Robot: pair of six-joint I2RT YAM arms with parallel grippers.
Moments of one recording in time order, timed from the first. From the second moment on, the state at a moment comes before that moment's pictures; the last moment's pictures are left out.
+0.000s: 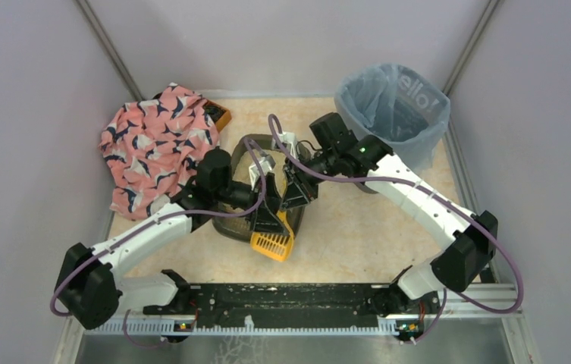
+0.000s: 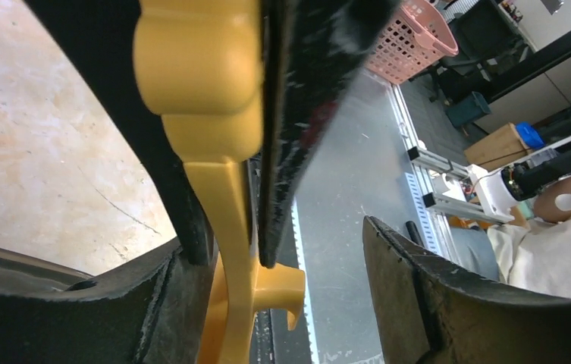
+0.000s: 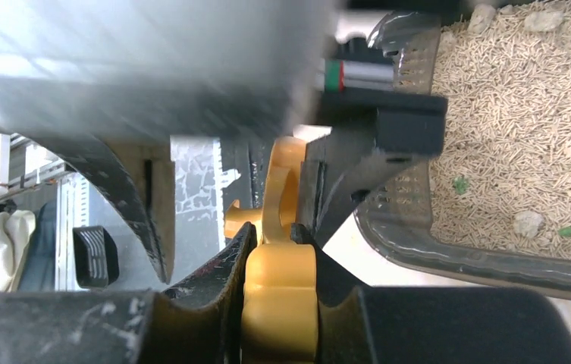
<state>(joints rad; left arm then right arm) -0.66 1.18 0.79 0.17 1.14 -0.39 0.72 1.45 1.45 -0.84 -0.86 -0.14</state>
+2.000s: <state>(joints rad) -0.54 0.99 0.32 1.36 0.12 -0.93 0.58 1.07 0.87 0.22 -0.67 0.43</state>
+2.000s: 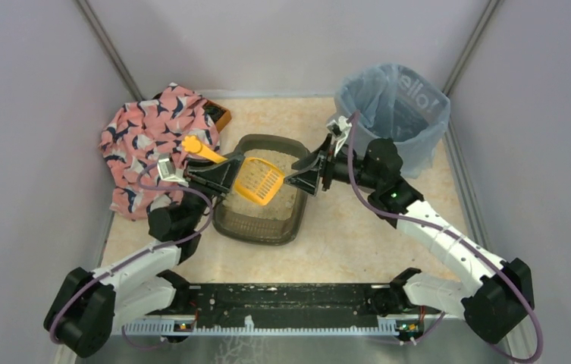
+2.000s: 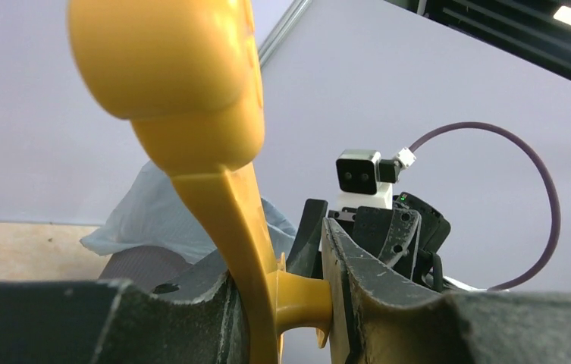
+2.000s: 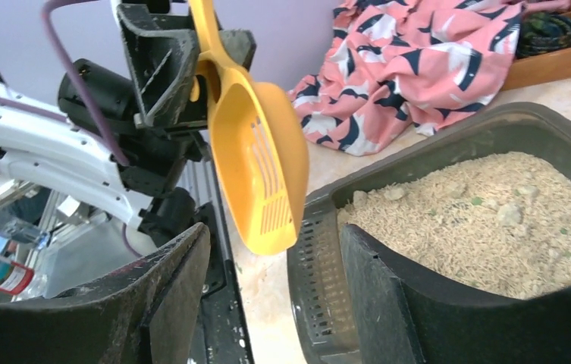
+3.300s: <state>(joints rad) -0.61 0.84 0.68 0.54 0.33 -0.52 0.64 1.14 1.01 -0.02 -0.75 0.27</state>
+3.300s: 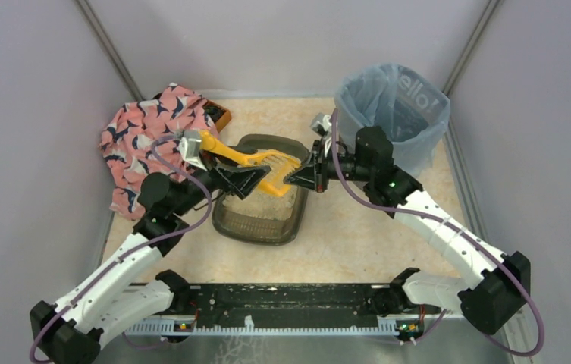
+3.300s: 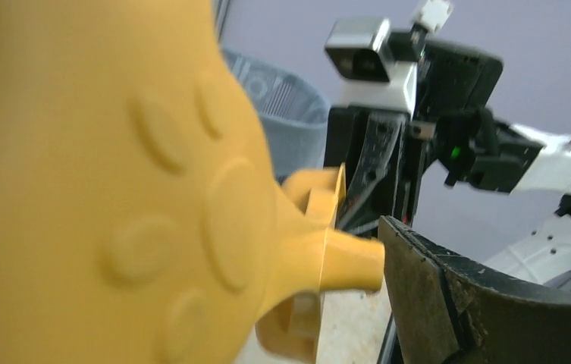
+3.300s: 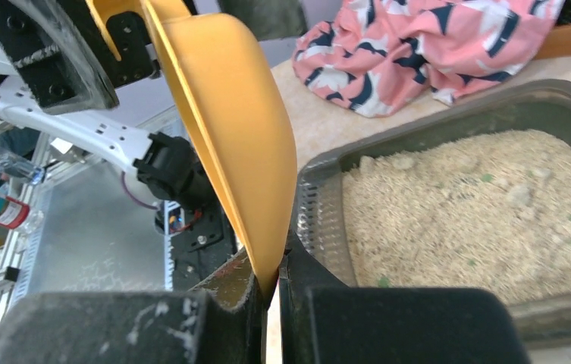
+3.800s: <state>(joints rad) -0.61 0.76 0.76 0.09 0.35 -0.43 0.51 1.13 1.02 -0.20 -0.83 0.16</state>
